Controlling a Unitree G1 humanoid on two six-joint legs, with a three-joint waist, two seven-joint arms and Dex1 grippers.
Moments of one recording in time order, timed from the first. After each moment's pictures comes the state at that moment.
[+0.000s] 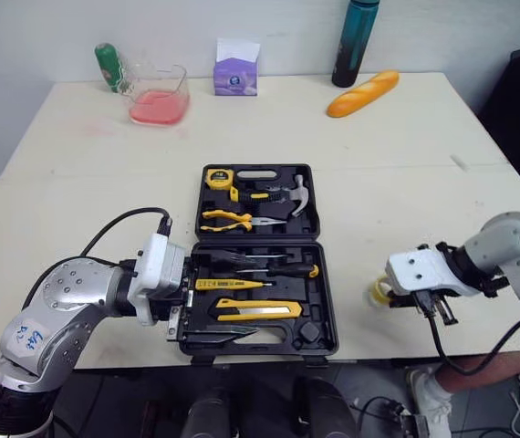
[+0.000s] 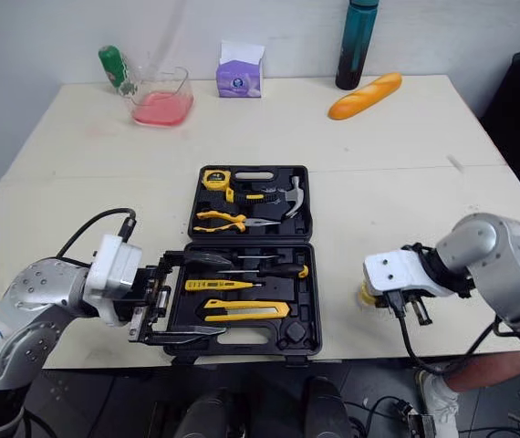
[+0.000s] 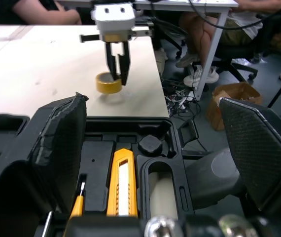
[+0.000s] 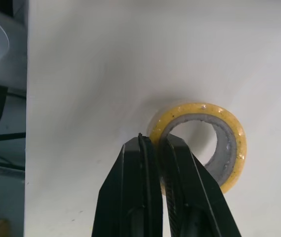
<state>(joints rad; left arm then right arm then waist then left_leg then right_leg) -0.18 0.76 0.07 -0.58 -0.73 0.41 -1.08 -0.55 -1.15 0.28 -0.25 0.05 0.30 1.54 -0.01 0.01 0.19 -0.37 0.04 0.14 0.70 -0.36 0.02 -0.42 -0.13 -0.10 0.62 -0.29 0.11</state>
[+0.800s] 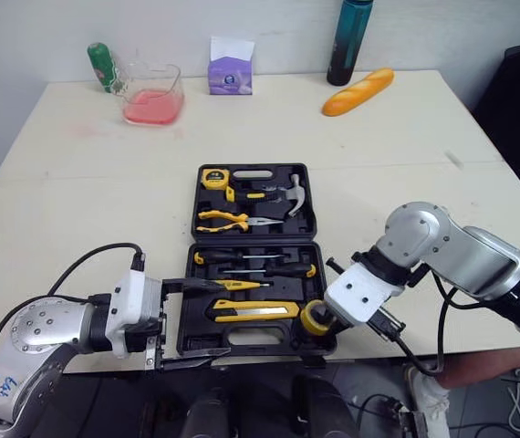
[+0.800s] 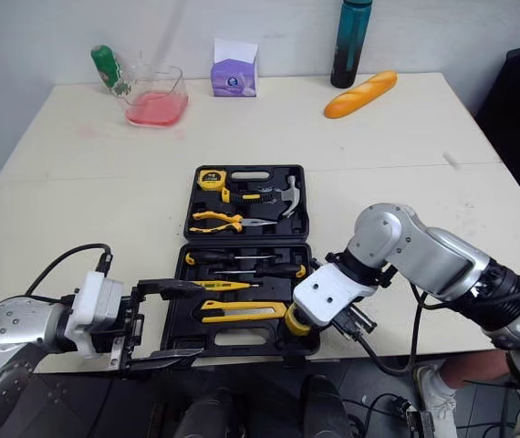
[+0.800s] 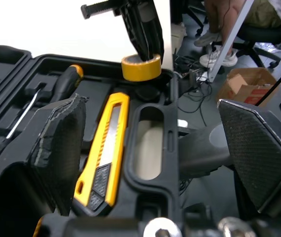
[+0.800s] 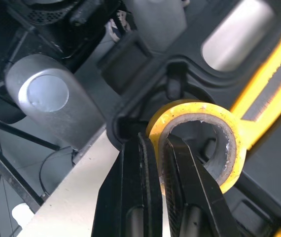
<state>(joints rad) 0.14 0.79 0.20 -0.64 -0.66 0.36 -1.04 -0.94 -1.02 0.82 -0.26 0.28 0.11 1.57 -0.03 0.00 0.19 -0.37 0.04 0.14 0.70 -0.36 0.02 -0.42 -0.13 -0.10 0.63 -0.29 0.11</state>
